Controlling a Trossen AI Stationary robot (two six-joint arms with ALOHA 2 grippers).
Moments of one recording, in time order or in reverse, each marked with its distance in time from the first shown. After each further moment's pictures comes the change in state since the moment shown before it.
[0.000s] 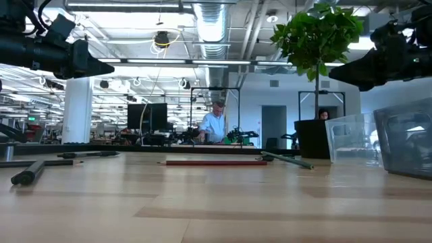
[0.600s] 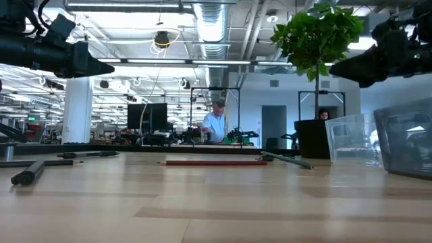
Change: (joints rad) left arm 0.000 0.000 0.000 0.000 0.000 0.043; right arm 0.002 0.006 0.033 0.001 -0.005 0.000
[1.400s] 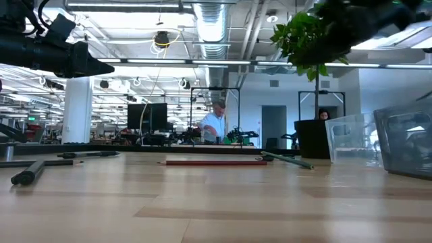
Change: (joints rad) left arm 0.000 0.000 0.000 0.003 0.000 0.004; right arm 0.168 0.863 0.598 -0.277 0.034 -0.214
